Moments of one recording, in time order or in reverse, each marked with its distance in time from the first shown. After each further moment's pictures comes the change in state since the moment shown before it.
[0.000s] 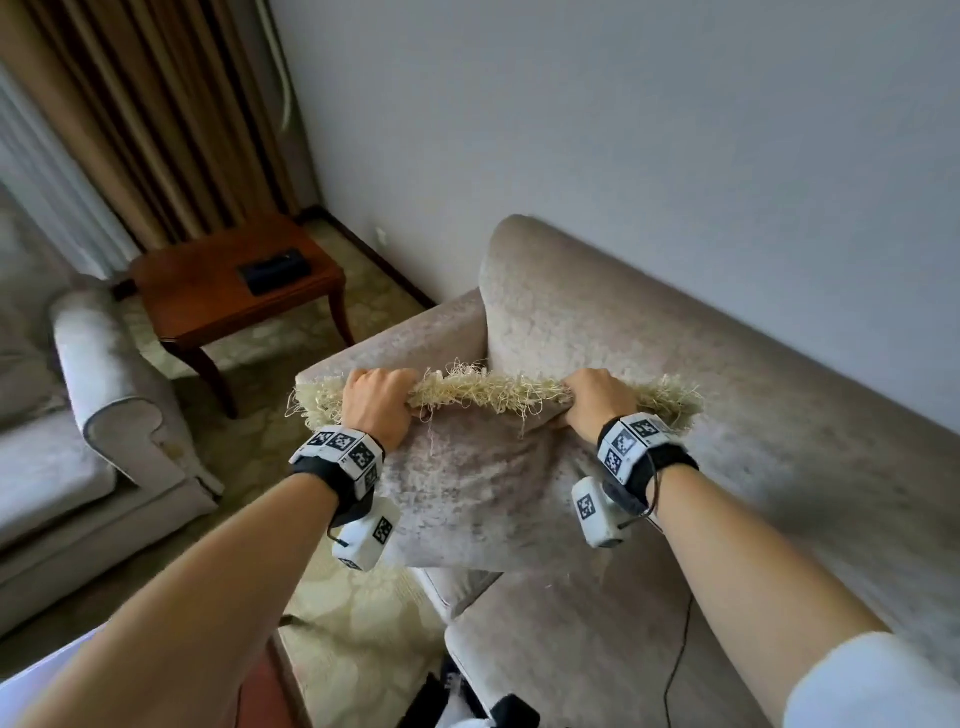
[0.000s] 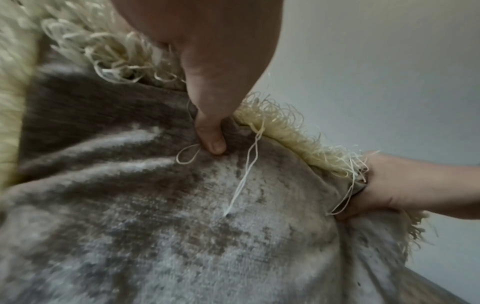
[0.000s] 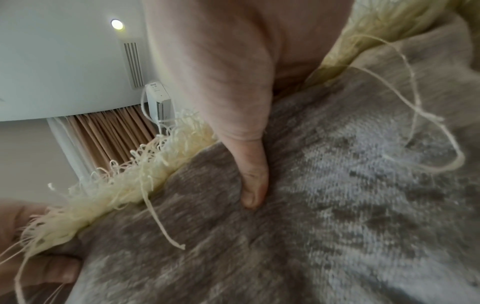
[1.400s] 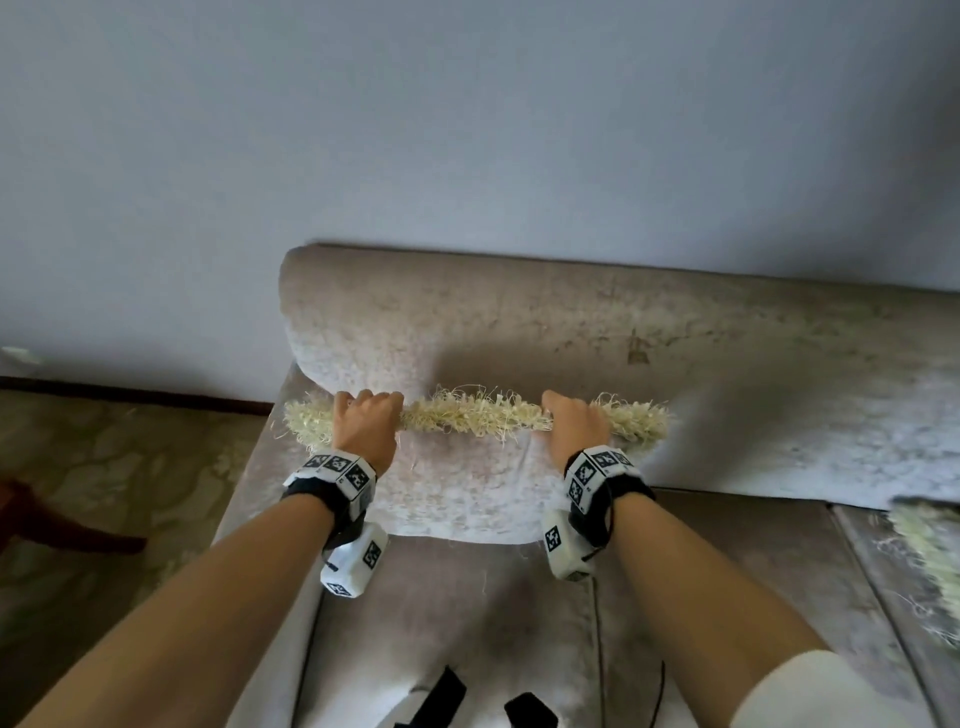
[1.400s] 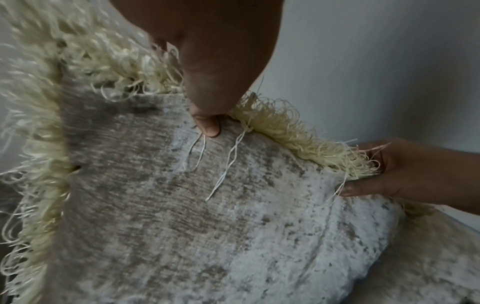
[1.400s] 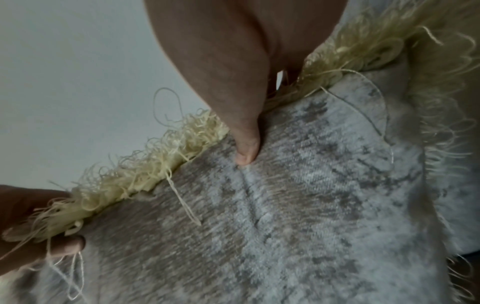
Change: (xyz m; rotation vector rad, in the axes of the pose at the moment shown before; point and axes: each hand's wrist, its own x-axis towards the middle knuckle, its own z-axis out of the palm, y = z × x) left_hand 0.468 -0.014 0.222 0.118 -0.298 0.765; right_hand 0.321 0.010 0.125 0.078 0.141 0.783
